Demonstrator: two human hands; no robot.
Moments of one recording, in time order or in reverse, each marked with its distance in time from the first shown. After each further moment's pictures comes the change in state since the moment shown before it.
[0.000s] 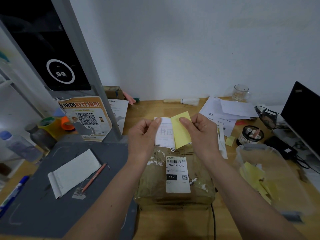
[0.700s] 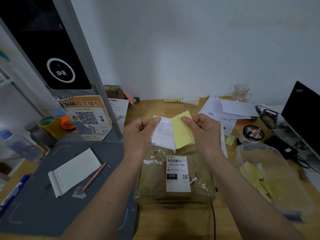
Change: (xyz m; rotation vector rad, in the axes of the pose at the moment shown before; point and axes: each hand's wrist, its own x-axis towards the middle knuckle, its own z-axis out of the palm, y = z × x) left_hand 0.004 0.003 -0.007 -0.043 0.039 -0.054; right_hand 0.006 0.004 -0.002 0.073 0.034 0.013
